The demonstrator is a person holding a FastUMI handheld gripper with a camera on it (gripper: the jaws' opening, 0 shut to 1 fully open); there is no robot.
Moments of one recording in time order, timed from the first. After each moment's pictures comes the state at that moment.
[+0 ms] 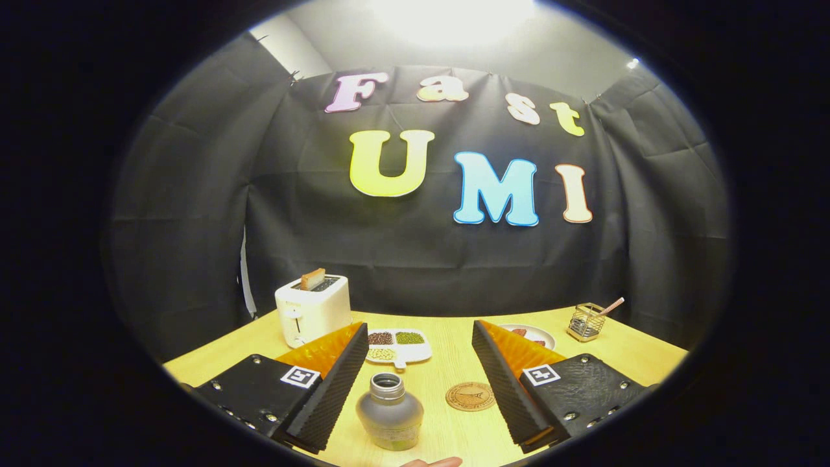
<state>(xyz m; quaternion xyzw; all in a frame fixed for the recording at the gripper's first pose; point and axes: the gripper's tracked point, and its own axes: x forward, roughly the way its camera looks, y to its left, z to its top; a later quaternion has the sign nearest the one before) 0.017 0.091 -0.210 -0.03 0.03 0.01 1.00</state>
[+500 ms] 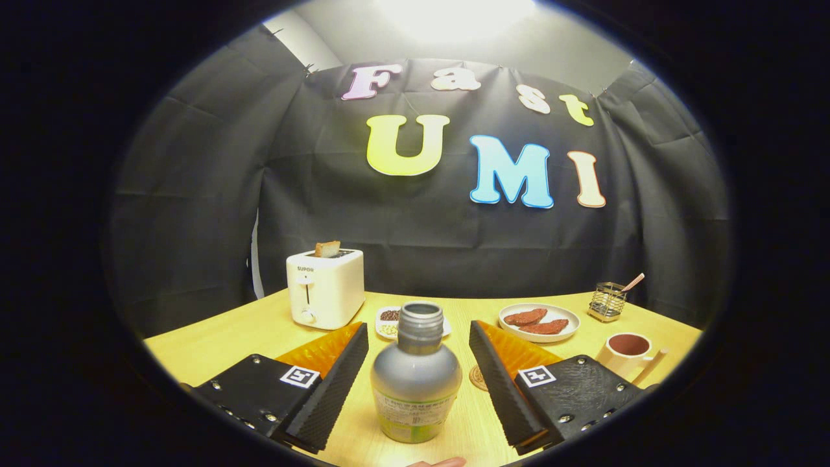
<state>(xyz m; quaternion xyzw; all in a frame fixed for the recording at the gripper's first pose) 0.022 0.108 -0.291 -0.03 0.04 0.03 1.00</state>
